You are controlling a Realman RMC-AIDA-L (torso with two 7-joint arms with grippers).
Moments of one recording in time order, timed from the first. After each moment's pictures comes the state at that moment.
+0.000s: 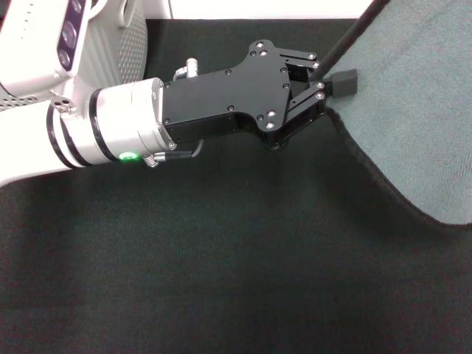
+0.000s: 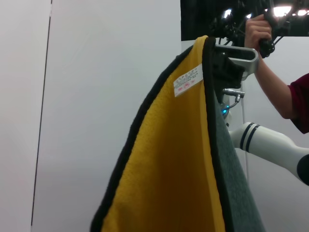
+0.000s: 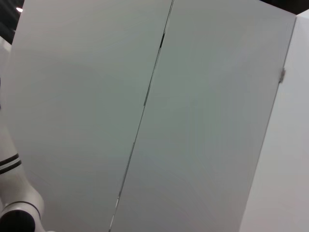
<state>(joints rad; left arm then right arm) -0.71 -2.10 1.05 0.34 1.34 1.75 -0.97 0.53 1.64 -0.84 -1.31 2.09 1.83 -1.34</state>
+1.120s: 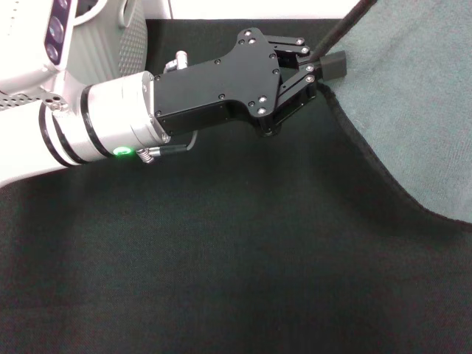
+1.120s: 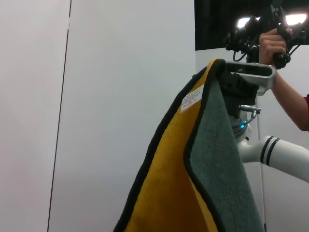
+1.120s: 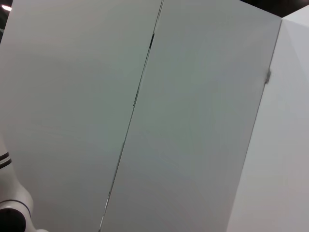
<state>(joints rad) -0.69 -2.09 1.05 0.34 1.30 1.74 -0.98 0.49 1.65 -0.81 -1.31 2.10 1.83 -1.36</state>
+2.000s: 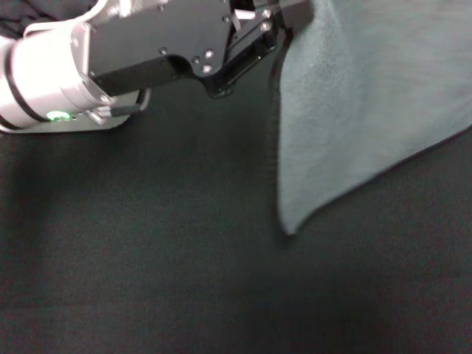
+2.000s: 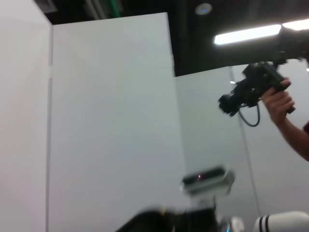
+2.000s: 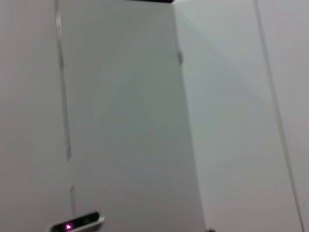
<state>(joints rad) -0.56 -2.09 1.06 0.74 1.22 1.80 -1.16 0.46 1.82 -0.85 -0.90 1.97 1.83 -1.48</state>
